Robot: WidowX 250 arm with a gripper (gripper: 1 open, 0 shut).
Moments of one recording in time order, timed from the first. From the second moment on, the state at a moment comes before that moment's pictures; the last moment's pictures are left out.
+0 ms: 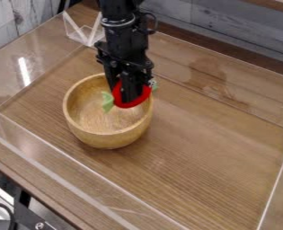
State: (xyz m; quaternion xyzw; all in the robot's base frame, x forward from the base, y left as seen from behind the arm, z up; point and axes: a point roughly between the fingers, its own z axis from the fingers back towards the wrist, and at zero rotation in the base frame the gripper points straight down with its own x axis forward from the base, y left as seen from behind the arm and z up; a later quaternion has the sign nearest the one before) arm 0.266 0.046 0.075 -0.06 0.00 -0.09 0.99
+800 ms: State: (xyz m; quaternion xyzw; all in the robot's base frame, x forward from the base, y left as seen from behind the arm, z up) arm 0.267 0.045 0.073 -0.06 0.00 -0.09 0.99
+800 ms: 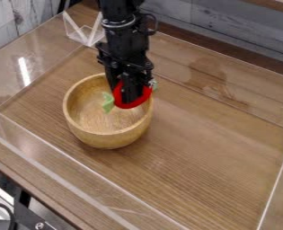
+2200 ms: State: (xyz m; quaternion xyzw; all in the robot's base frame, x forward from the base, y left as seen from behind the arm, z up) arm 0.281 0.006 0.082 -0.07 -0.01 -0.13 0.99
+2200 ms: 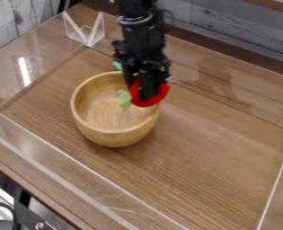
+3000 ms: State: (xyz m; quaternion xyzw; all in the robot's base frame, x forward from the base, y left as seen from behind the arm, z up) arm 0.286 0.072 0.056 -0.05 -0.01 -0.07 1.00
